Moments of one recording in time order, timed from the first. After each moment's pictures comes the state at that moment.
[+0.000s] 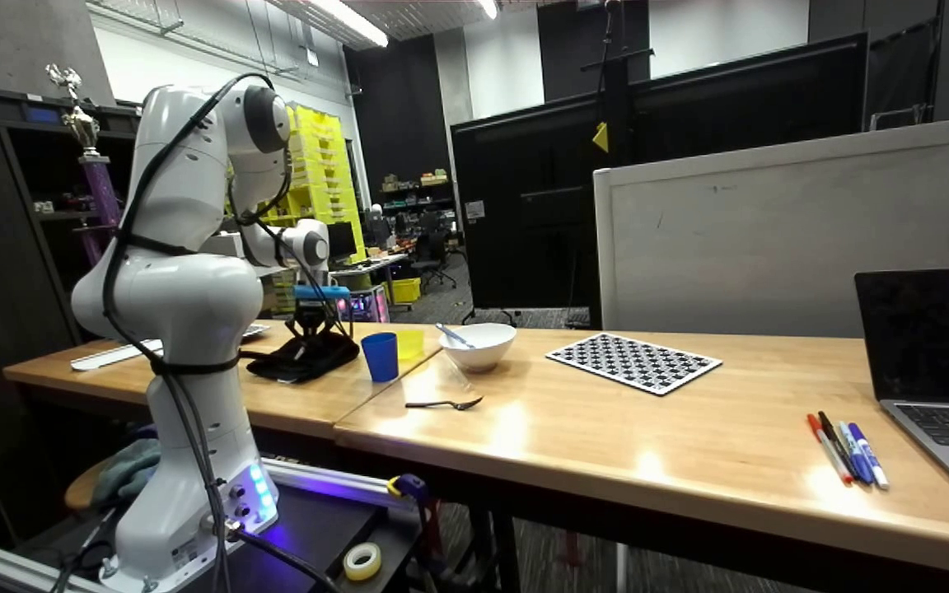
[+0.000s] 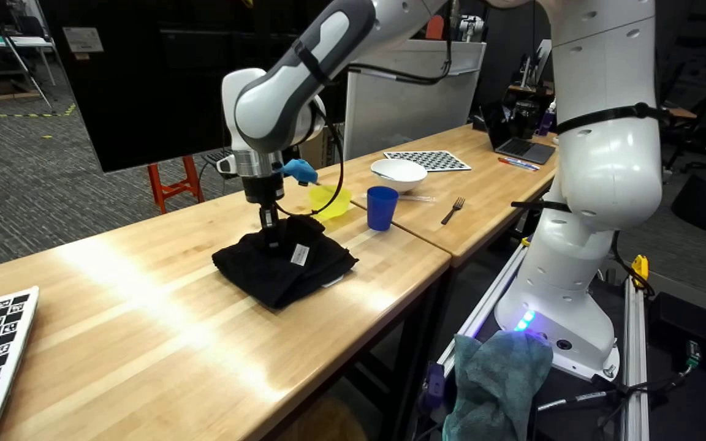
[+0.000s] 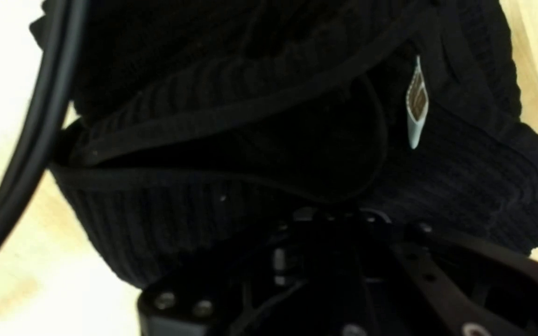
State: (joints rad) arm 0.15 0.40 0.28 -2.05 0.06 2.25 -0.57
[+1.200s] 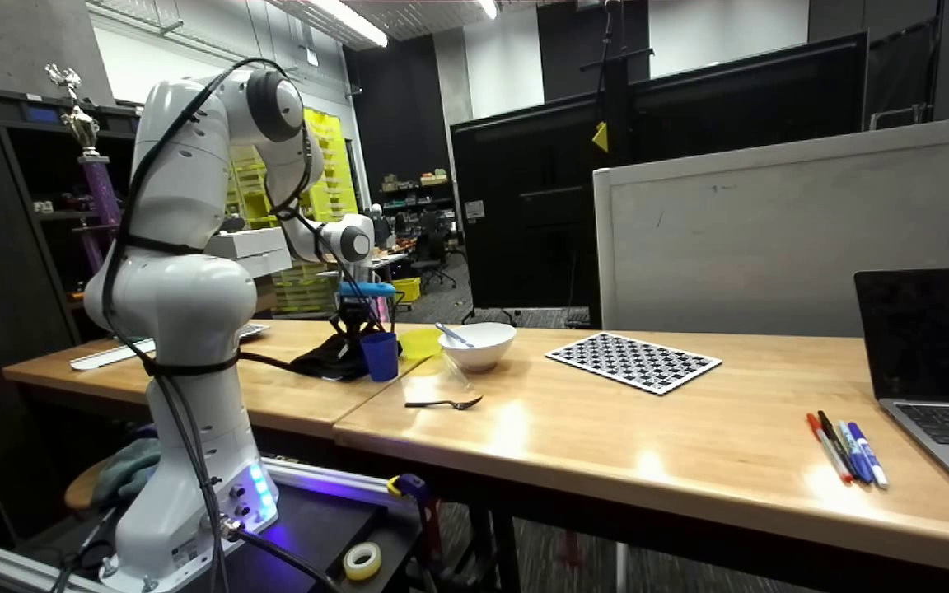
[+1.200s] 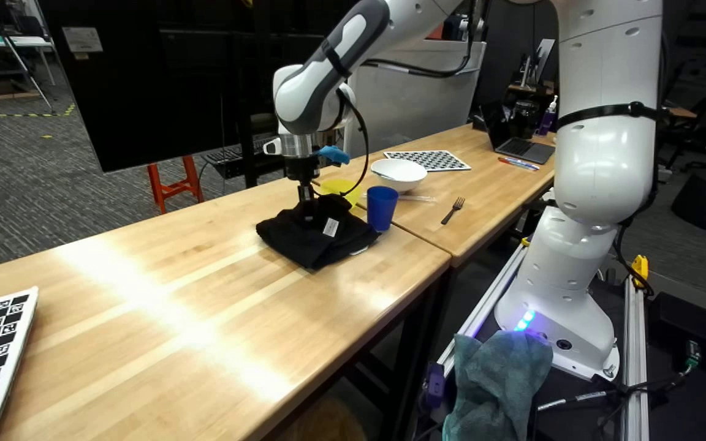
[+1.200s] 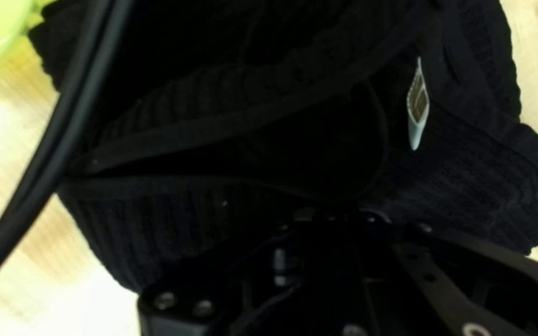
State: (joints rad) arm -0.02 0.36 0.22 -2.11 0.07 2.25 -0.76
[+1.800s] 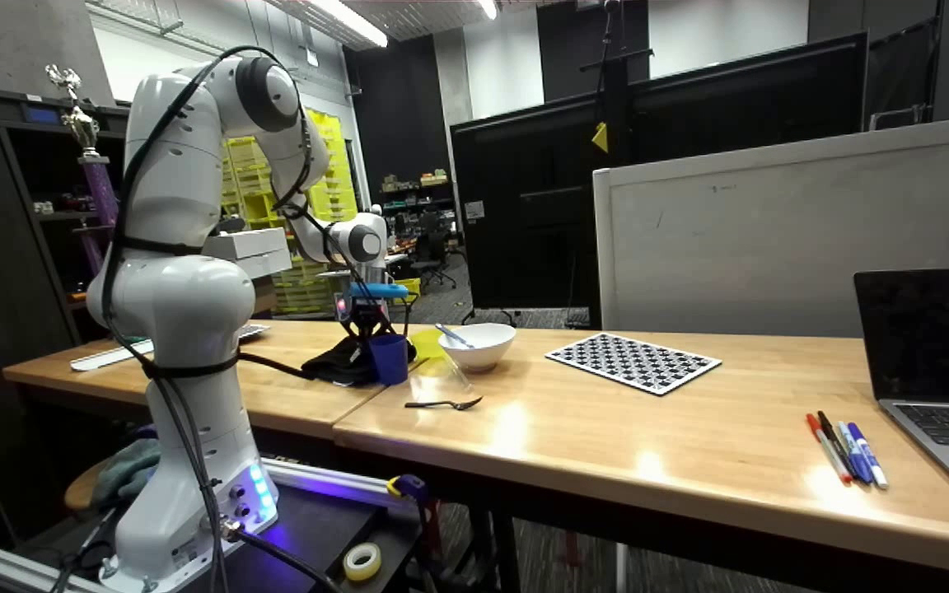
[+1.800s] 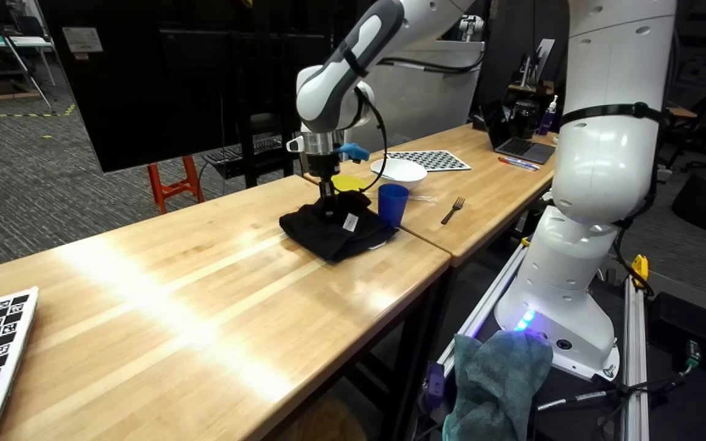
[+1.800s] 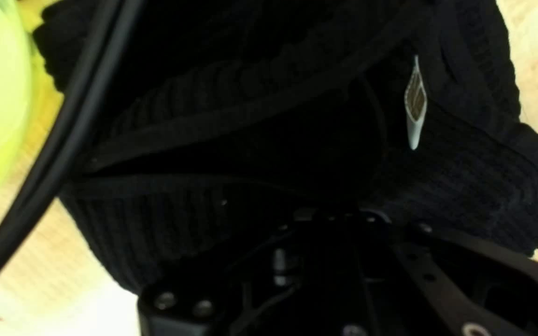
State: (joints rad) arm -0.06 0.30 0.16 -2.20 0.07 2.26 -0.79
